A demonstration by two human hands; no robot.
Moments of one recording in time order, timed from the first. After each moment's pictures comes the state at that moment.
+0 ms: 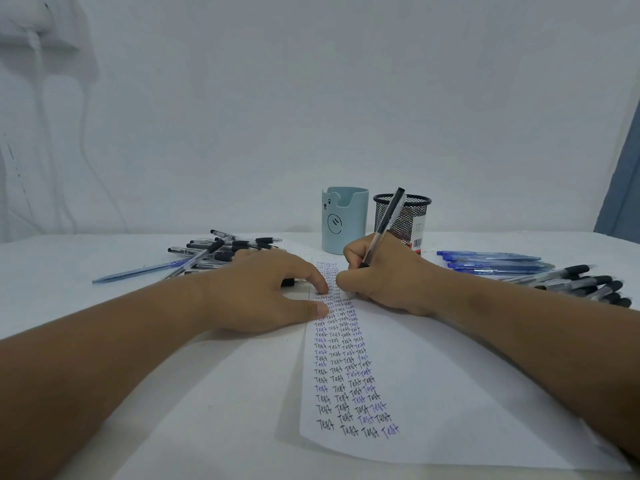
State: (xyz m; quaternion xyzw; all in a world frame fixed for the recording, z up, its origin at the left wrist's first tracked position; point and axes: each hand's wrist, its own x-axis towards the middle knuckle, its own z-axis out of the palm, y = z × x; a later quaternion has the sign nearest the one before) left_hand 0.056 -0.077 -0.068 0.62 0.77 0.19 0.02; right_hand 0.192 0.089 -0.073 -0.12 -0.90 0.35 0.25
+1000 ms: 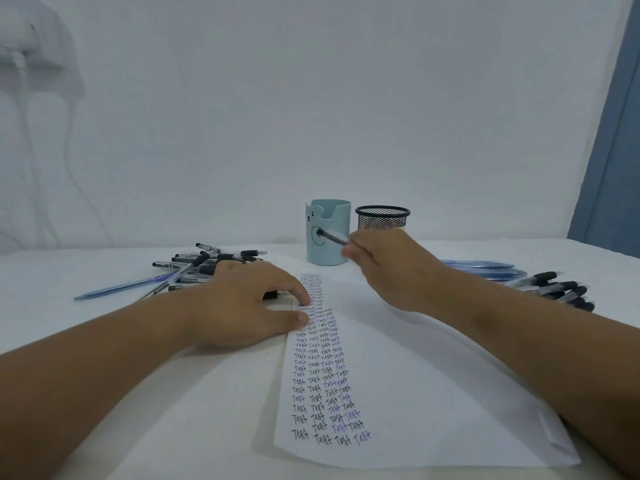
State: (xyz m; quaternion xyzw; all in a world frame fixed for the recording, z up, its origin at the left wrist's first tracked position) left_hand 0.059 -0.077 -0.070 0.60 0.77 0.21 0.00; right_hand 0.216 0.107 -0.057 -0.16 -0.94 0.12 0.29
